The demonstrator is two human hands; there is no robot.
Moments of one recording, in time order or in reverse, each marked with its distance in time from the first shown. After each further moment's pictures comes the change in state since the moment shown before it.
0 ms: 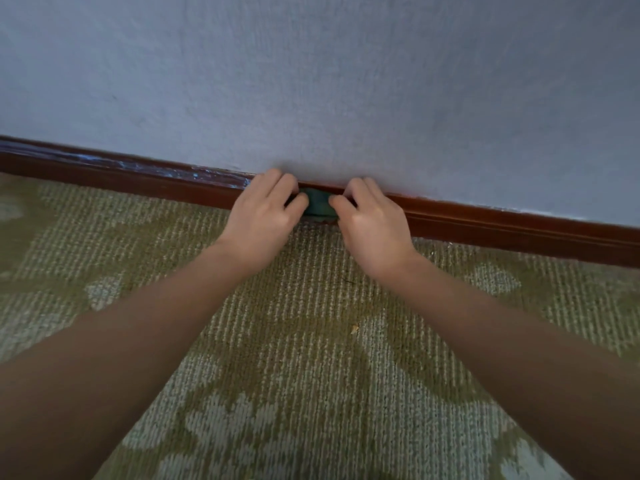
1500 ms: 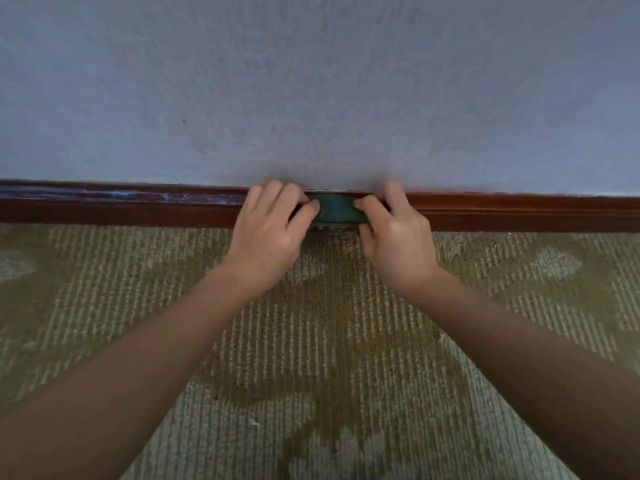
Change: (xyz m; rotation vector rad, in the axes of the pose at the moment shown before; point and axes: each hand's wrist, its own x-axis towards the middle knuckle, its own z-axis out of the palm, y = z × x) left_hand -0.043 -0.078 0.003 -0.172 0.164 0.041; right_hand 0.033 -0.070 0.035 0.083 0.081 0.282
